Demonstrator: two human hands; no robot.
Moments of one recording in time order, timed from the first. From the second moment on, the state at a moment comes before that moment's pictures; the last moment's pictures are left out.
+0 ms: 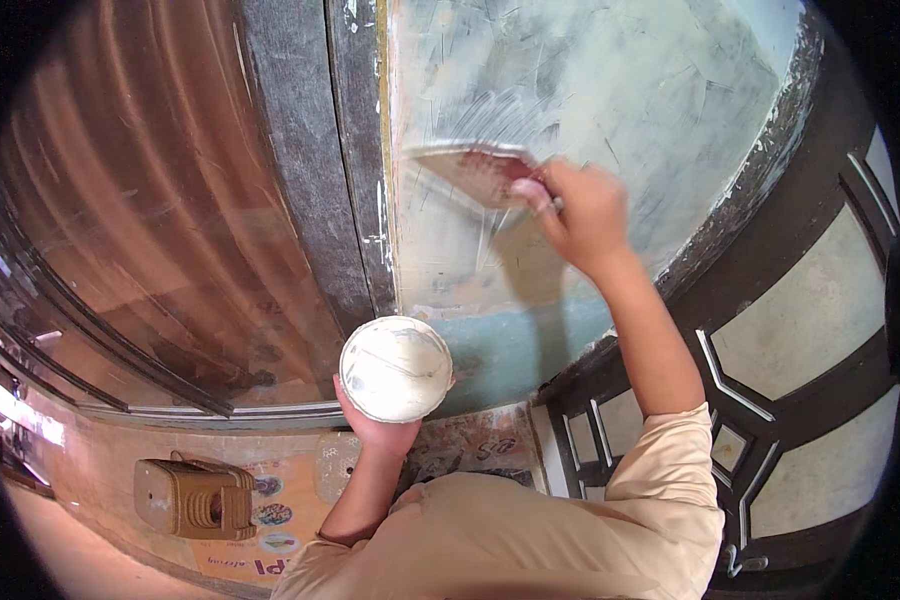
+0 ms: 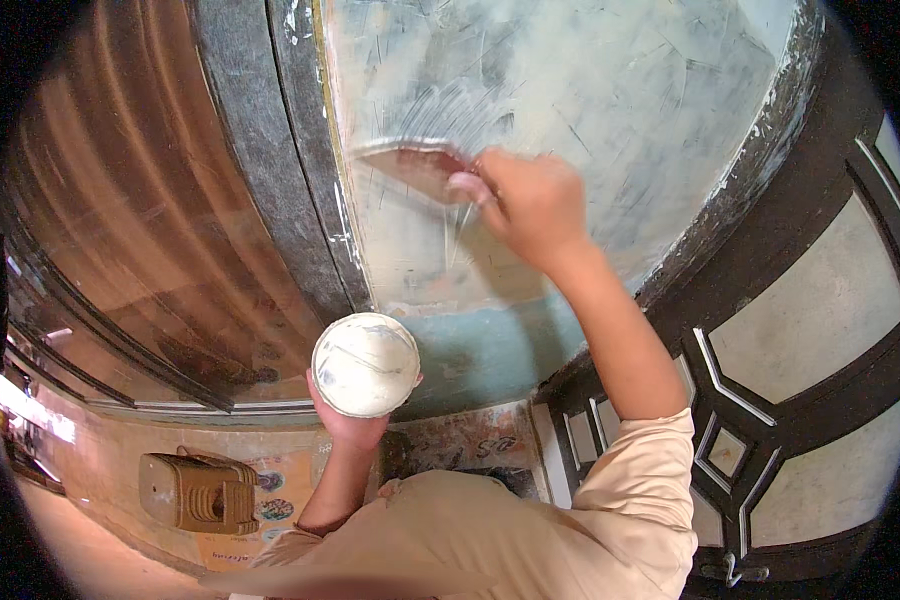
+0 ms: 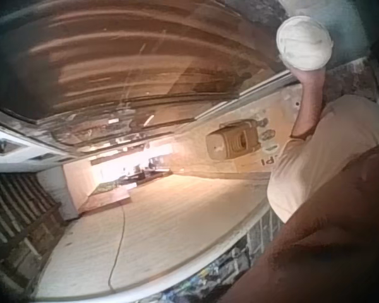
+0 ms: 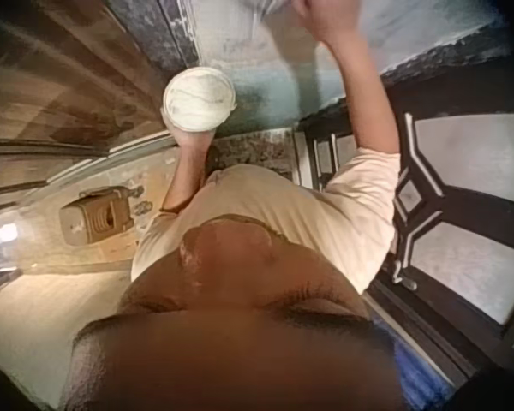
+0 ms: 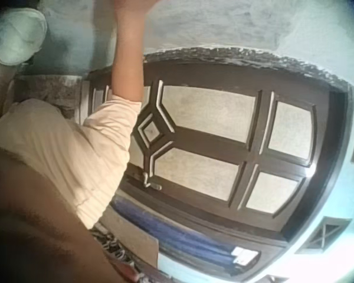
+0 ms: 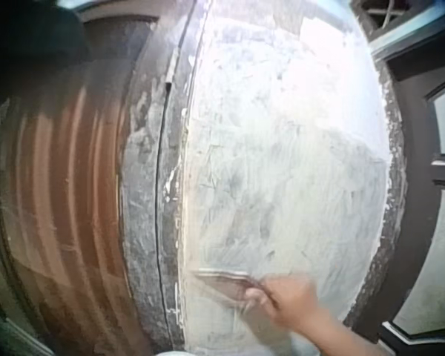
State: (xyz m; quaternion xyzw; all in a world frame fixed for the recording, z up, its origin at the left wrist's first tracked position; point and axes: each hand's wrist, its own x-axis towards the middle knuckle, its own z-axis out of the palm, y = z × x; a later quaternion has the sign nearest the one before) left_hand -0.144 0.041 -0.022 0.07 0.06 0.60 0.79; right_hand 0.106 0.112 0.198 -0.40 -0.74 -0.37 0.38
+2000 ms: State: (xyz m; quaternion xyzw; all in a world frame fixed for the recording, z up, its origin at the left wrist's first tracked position) left_hand -0.065 0.003 -0.020 0.14 0.08 0.55 0.82; right_hand 0.106 0.023 0.085 -0.46 -0.83 0.12 0.30
